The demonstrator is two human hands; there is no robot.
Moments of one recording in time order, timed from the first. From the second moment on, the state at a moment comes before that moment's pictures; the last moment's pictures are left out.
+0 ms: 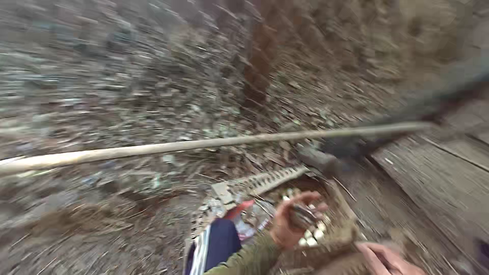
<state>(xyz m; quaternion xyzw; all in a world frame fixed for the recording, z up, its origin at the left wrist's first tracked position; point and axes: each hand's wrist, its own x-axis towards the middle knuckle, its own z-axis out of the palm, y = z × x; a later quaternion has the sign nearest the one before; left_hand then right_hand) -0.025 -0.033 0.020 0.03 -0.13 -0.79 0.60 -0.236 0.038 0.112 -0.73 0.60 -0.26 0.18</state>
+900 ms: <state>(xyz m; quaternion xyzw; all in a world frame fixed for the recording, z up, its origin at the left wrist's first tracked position) -0.110 -0.027 -0.024 -0.04 -0.12 -0.93 0.34 -0.256 0.090 0.075 -0.66 0.68 -0.32 0.02</state>
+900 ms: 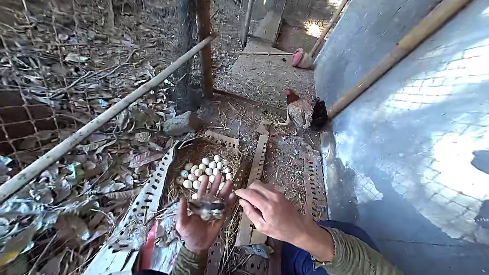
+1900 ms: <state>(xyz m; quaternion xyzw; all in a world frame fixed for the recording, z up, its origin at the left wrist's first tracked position) -0.117 -0.006 -0.031 -0.05 -0.13 -0.94 0.32 -0.229 0.093 0.041 -0.64 0.67 -0.36 0.01</state>
